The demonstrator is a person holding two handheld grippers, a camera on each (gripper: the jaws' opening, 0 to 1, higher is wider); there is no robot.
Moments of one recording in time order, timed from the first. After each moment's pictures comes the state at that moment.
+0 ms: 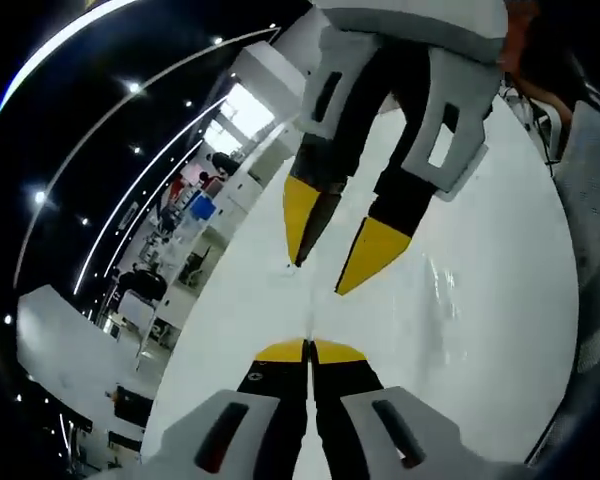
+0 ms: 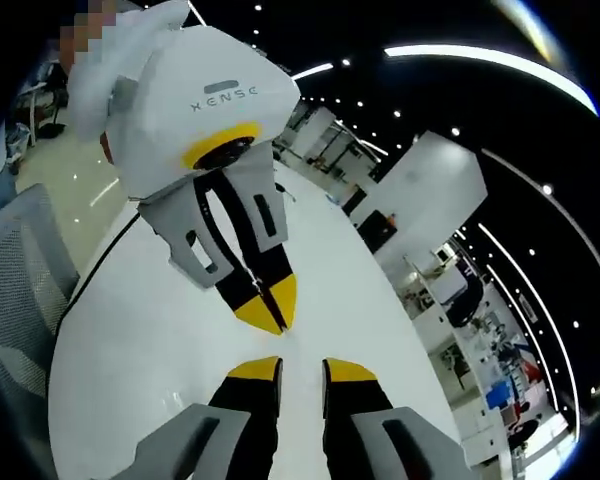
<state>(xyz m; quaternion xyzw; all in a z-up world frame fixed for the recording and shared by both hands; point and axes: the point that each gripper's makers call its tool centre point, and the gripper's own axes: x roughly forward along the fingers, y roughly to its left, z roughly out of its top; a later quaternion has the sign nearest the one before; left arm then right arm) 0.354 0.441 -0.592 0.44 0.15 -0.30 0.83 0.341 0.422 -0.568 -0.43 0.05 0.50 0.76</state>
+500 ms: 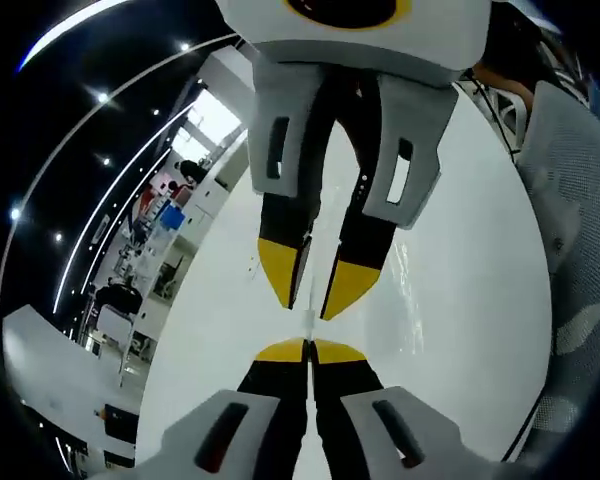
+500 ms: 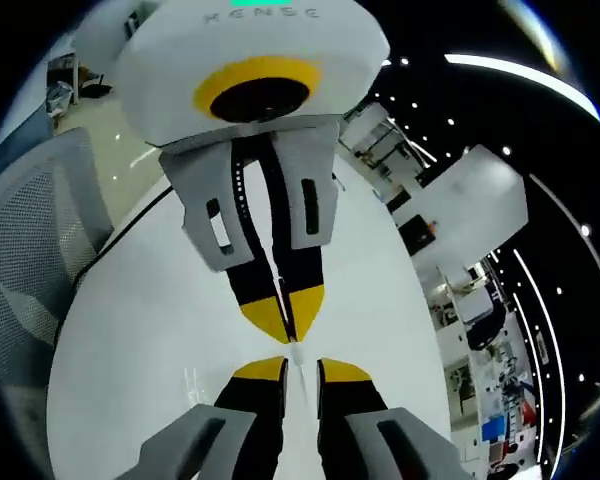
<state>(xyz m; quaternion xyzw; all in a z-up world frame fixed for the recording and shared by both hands) 0.325 0.431 -0.618 0.44 0.16 -0.36 0.81 0.317 0.426 -0.617 -0.51 0.06 0.53 0.67</state>
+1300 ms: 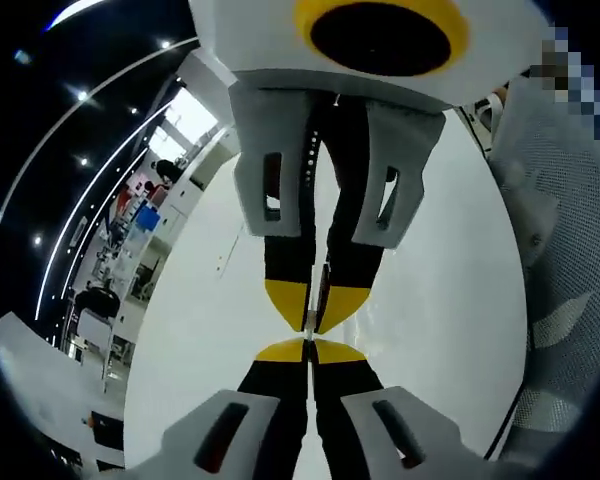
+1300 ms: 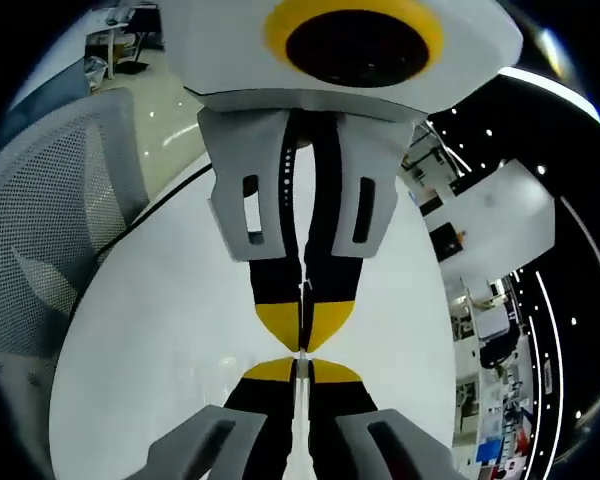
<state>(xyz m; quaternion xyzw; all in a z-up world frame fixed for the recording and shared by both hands) 0.299 0.419 -0.647 0.44 0.19 -0.40 0.78 0.291 0.426 -0.650 -0.54 0.07 0.56 0.62</state>
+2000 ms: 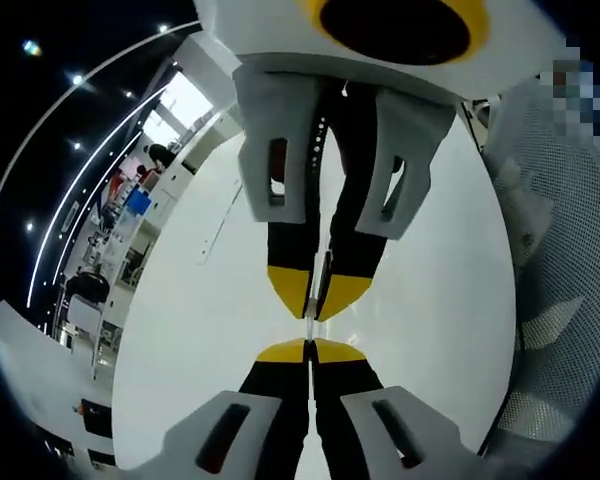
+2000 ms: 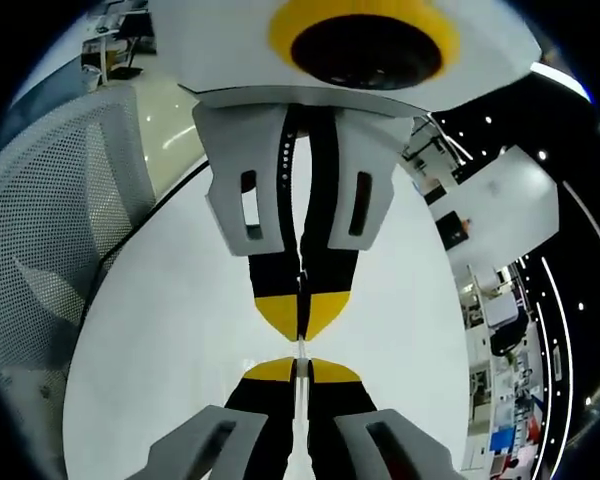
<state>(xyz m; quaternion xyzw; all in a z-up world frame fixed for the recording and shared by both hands) 0.288 0.424 -0.660 0.43 0.23 -0.39 0.78 0.283 0.422 -0.662 -0.53 0.10 0.56 0.63</state>
